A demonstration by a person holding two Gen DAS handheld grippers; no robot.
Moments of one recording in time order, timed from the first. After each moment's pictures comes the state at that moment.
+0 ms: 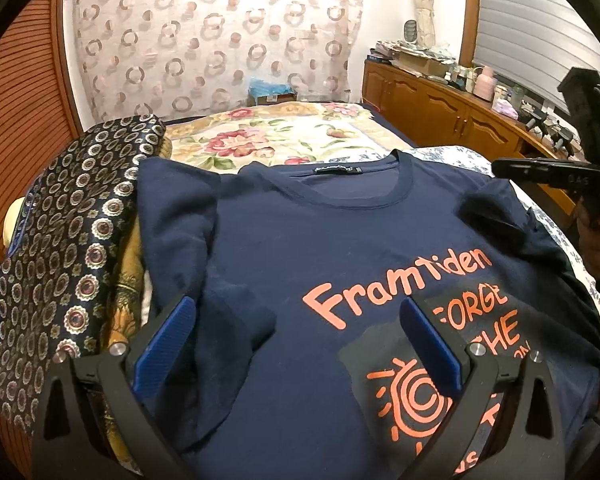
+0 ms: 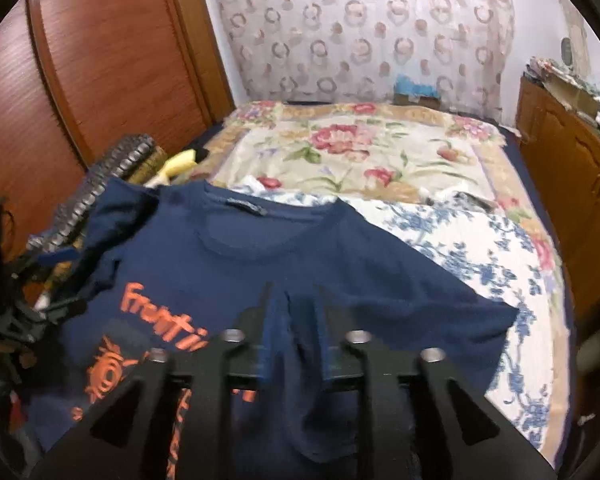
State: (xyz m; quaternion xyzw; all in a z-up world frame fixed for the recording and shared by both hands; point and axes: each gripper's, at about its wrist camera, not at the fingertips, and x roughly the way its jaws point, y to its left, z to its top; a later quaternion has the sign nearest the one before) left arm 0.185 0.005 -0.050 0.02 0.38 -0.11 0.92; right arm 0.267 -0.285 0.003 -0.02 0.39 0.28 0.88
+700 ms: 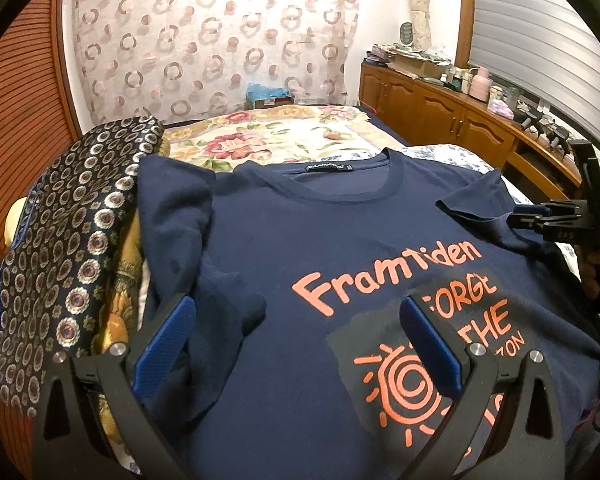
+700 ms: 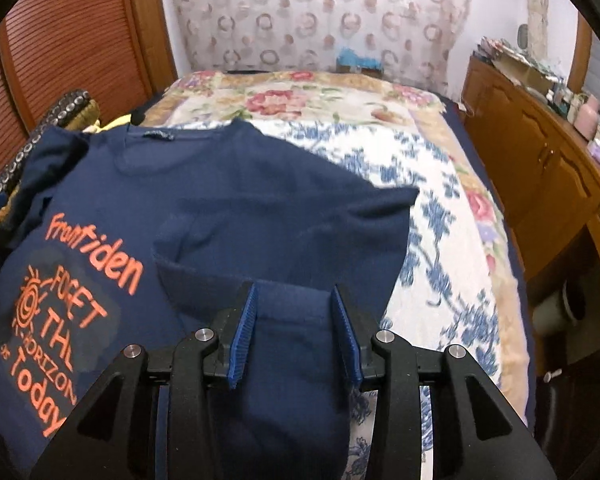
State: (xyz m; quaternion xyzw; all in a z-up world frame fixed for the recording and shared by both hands) left arm 0.169 -0.001 -0.048 0.02 0.38 -0.11 0.92; right arm 0.237 -0.353 -0.054 -0.07 0.43 0.17 0.88
